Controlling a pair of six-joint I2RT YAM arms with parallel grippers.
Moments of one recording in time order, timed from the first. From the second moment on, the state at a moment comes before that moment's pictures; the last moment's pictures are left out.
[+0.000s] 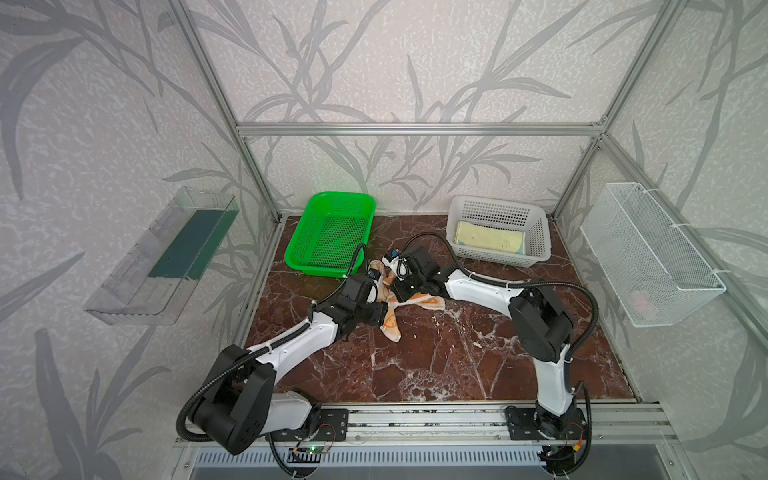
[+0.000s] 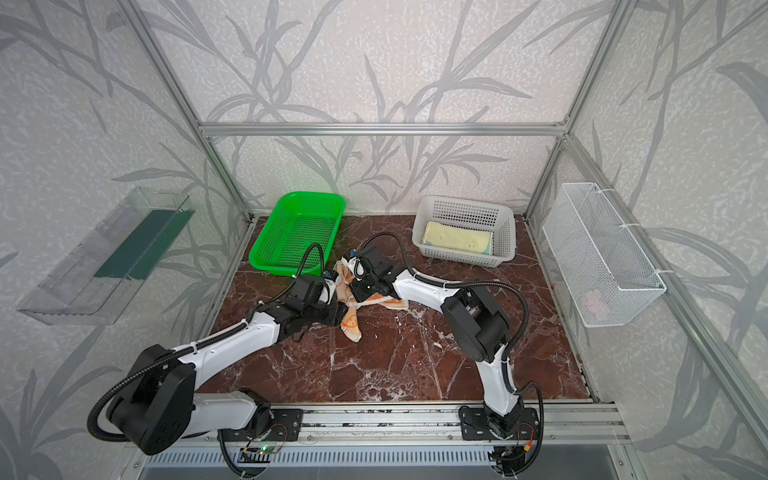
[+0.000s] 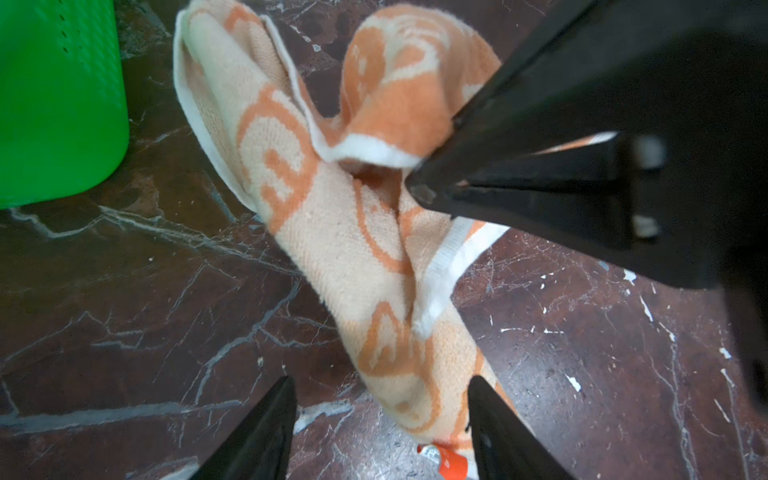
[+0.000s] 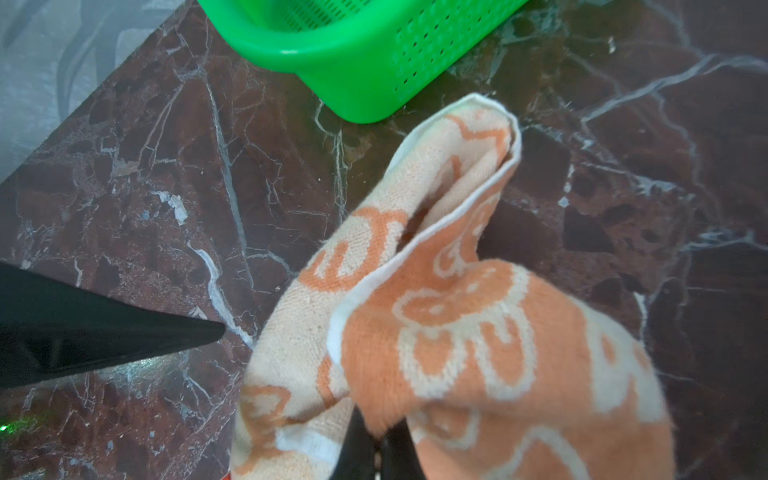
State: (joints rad) left arm -0.48 1.30 0.66 -0.22 0.01 -0.15; right arm 0.77 2.06 1.48 -0.26 -0.24 0.10
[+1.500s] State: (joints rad) left arm -0.48 1.23 0.72 -0.18 -0.08 -0.02; right arm 0.81 1.90 0.92 0.29 -0.04 -0.82
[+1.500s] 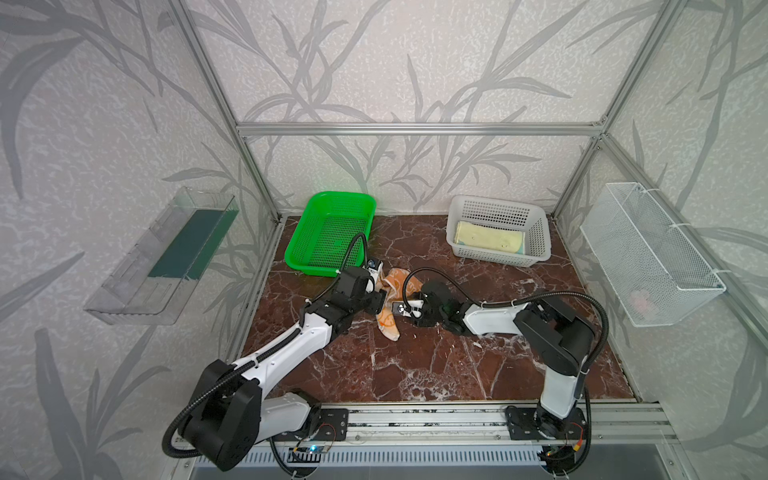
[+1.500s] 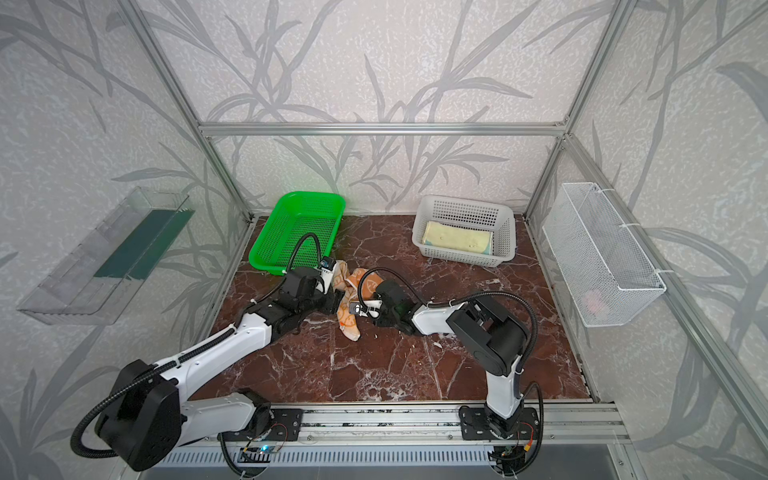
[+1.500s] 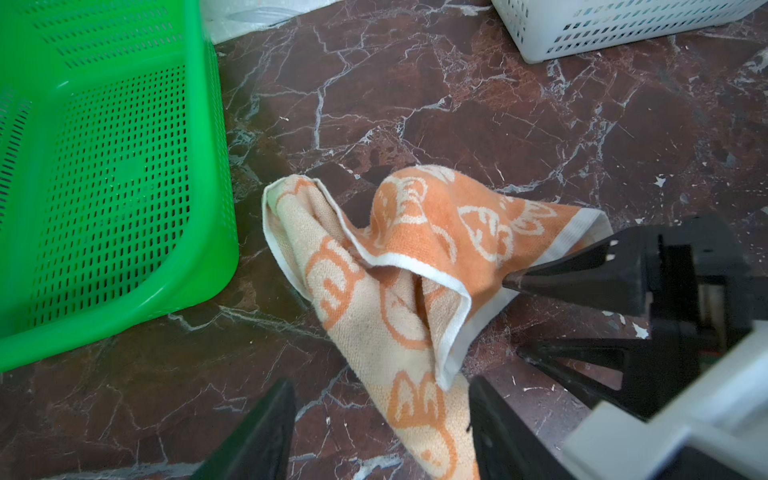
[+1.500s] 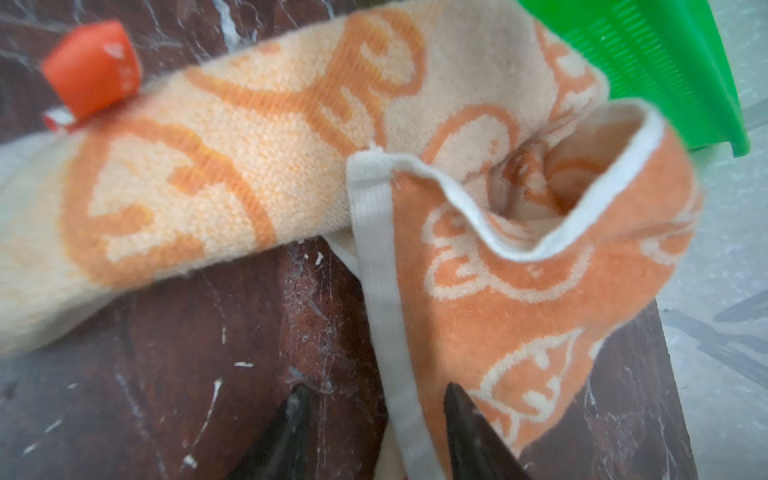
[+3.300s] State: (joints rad) left arm -0.49 1.15 0.76 -0.15 0.03 0.61; right arm 0.64 1.70 1.14 -0.20 -0.24 -0.48
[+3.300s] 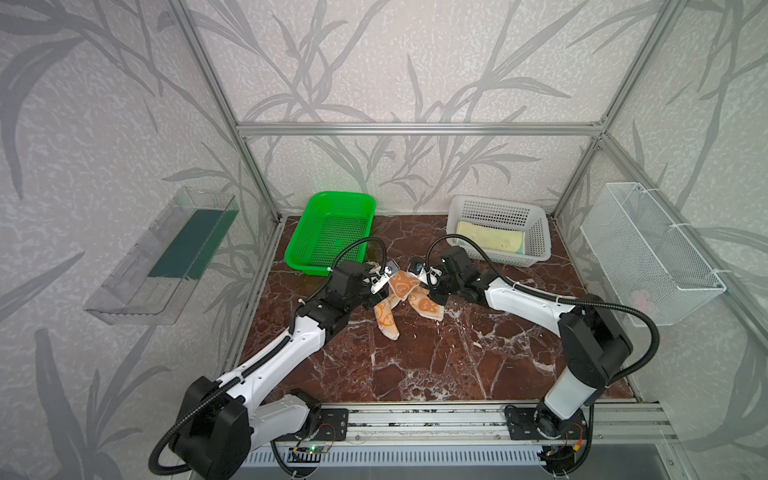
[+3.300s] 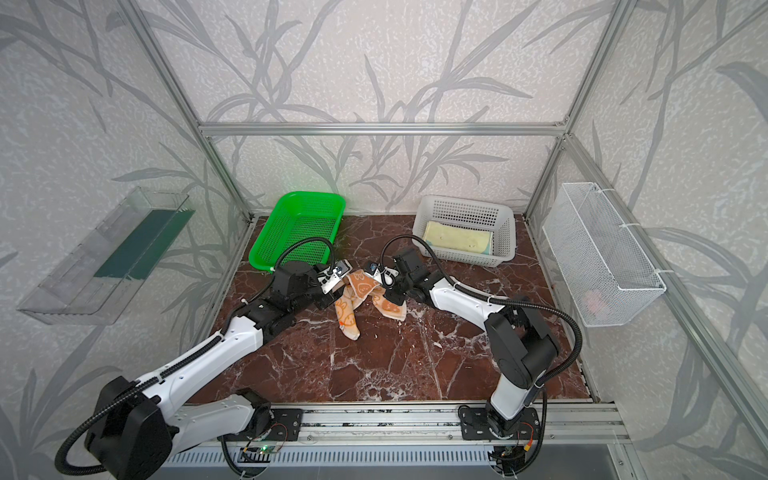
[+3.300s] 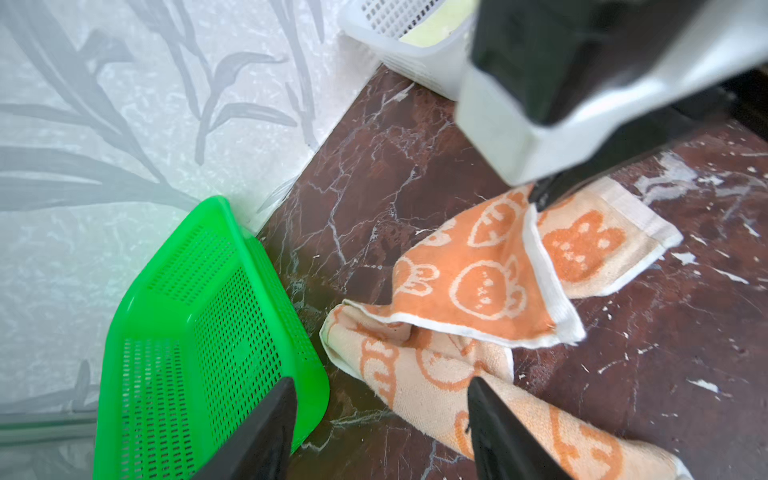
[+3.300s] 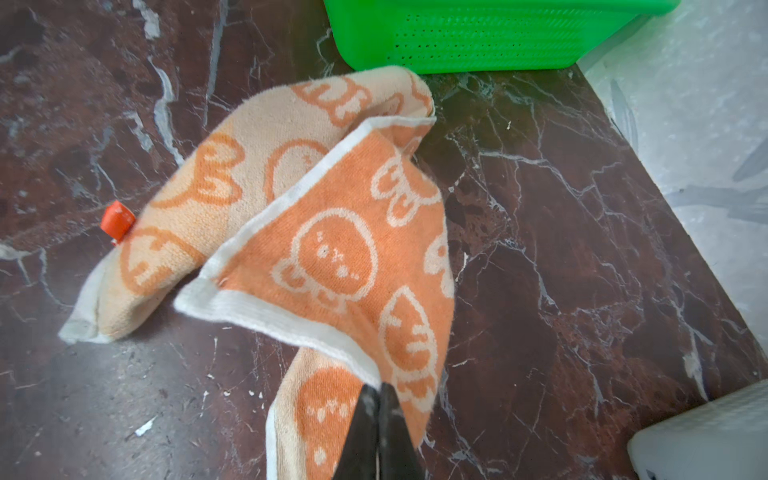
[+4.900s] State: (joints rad) left arm -0.49 1.37 0.83 -0.07 0.23 0.56; right arm 0.63 1.68 1.25 -0.32 -0.31 -0.28
